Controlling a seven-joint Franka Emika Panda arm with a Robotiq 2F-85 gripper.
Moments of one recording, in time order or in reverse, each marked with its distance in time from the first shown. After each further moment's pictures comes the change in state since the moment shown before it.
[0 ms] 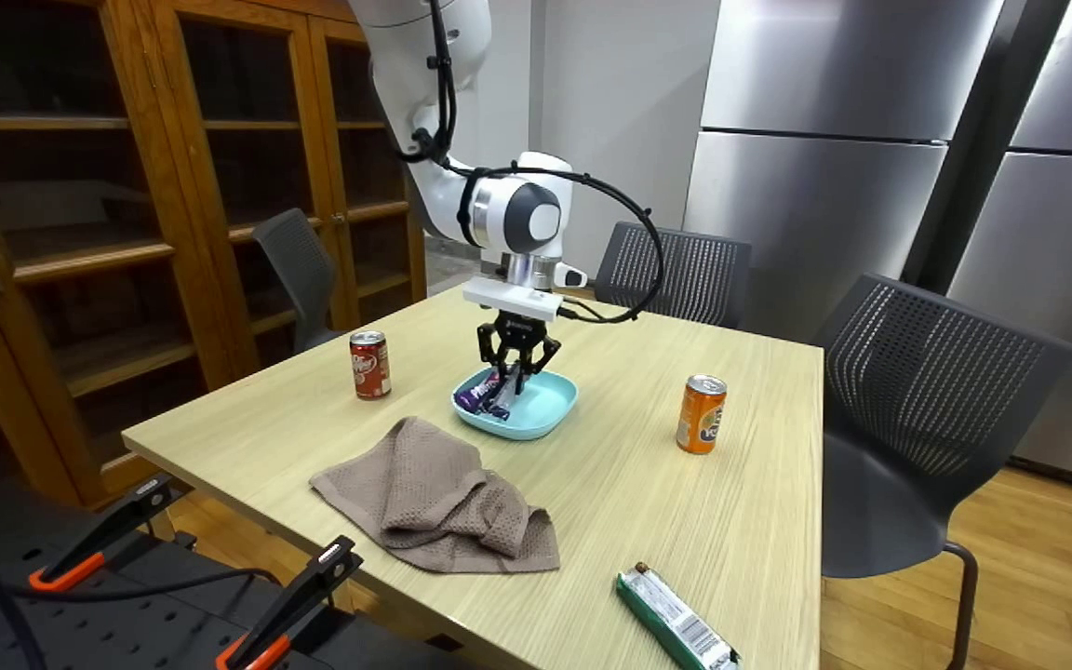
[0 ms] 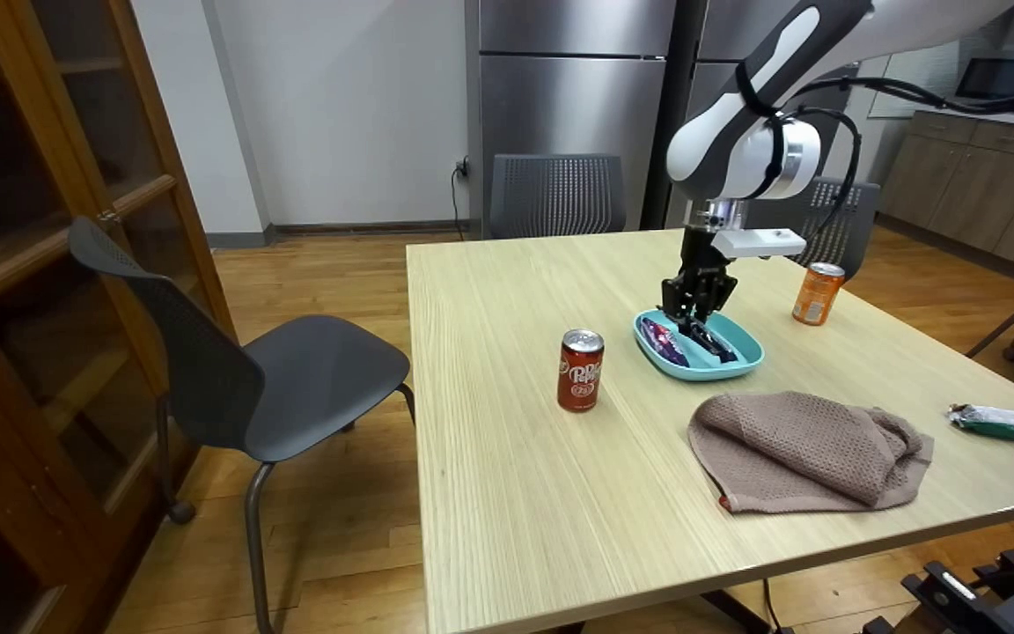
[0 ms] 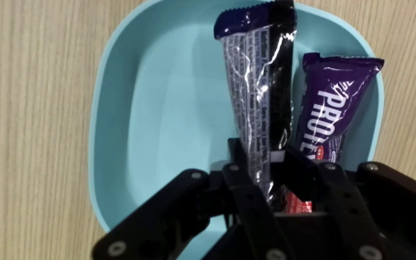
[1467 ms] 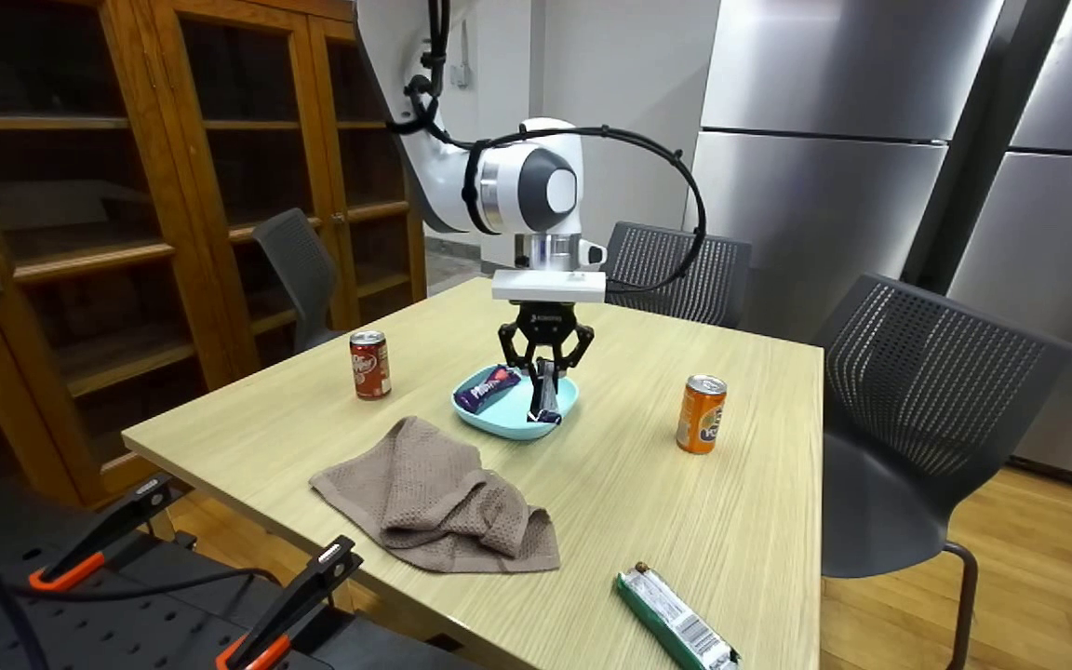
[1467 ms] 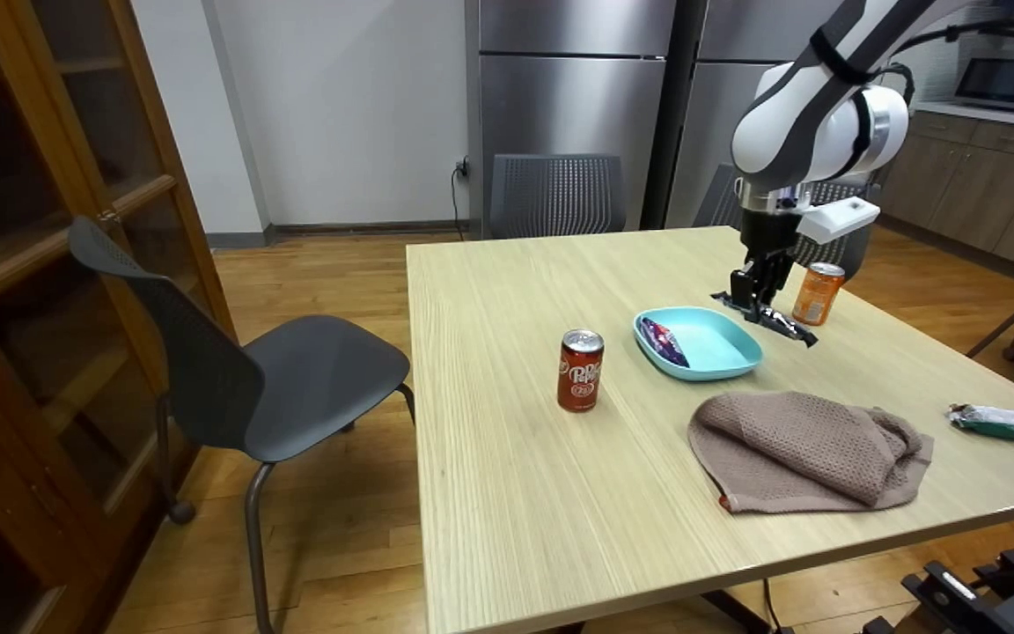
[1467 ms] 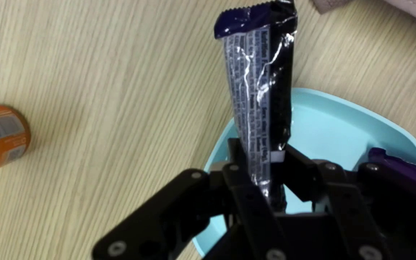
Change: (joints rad) arm -0.029 -0.208 -0.063 -0.280 -0.170 0.123 -0.175
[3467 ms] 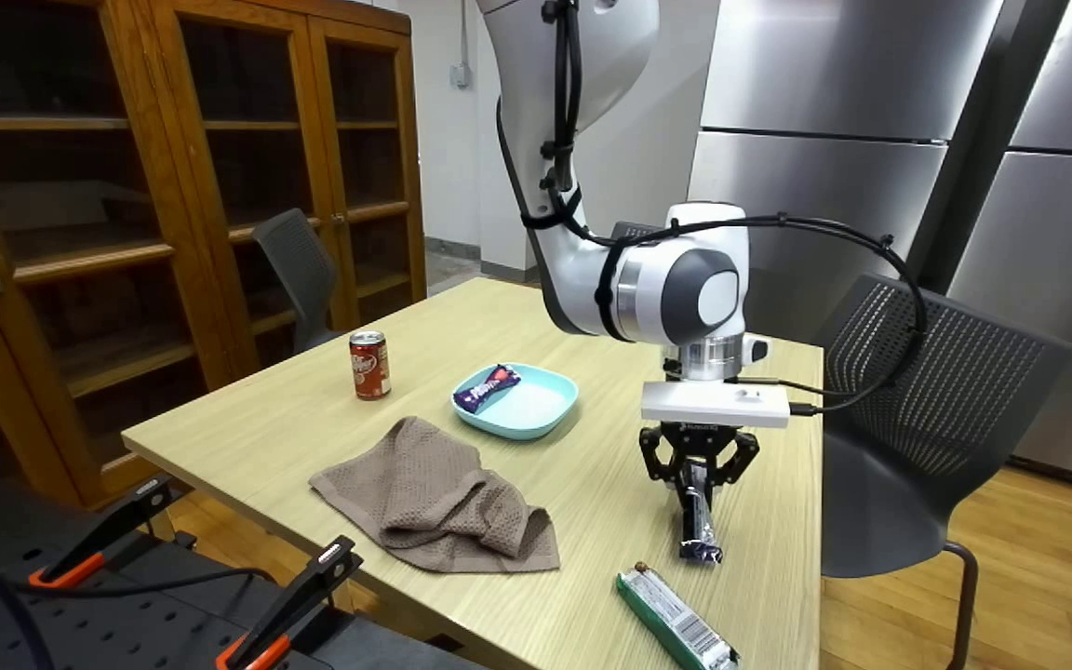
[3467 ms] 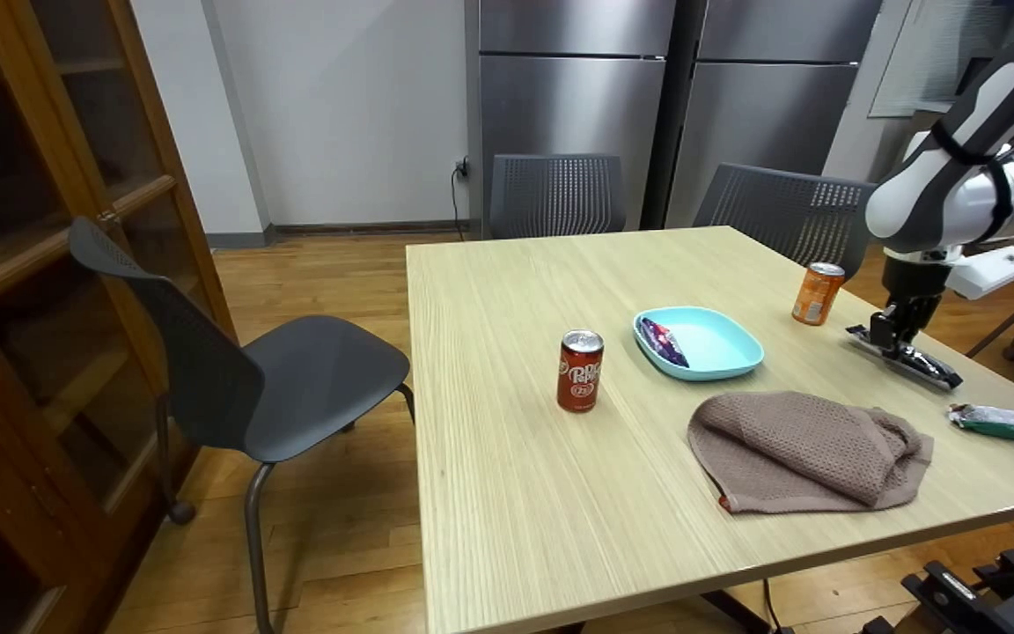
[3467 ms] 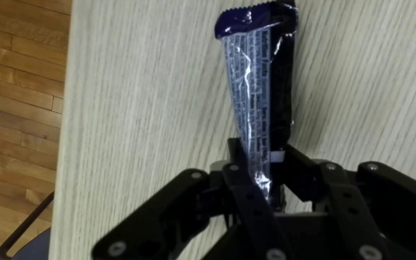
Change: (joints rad) arm -0.258 0.162 -0.123 0.064 -0.017 0.166 -0.135
